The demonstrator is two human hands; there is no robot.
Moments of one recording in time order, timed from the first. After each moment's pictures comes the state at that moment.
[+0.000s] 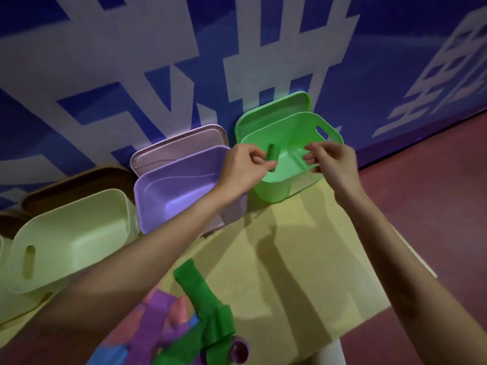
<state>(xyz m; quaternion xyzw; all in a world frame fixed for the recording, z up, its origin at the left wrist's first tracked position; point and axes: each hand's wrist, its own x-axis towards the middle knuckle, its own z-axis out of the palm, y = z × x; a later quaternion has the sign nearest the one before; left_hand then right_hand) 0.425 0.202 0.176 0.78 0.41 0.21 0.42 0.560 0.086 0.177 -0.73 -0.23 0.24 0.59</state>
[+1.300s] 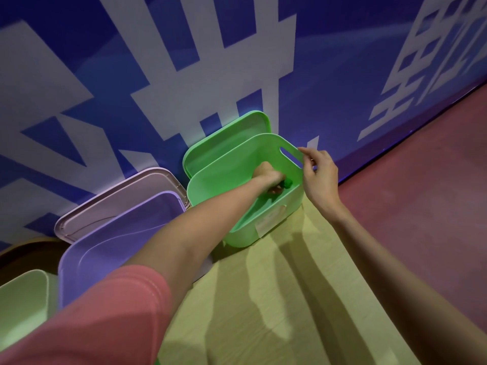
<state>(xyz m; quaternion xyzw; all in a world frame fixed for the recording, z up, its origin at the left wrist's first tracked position) 0.649 0.250 0.042 0.76 0.49 -0.04 0.44 0.686 0.123 0.070 -0.80 -0.29 0.03 0.52</state>
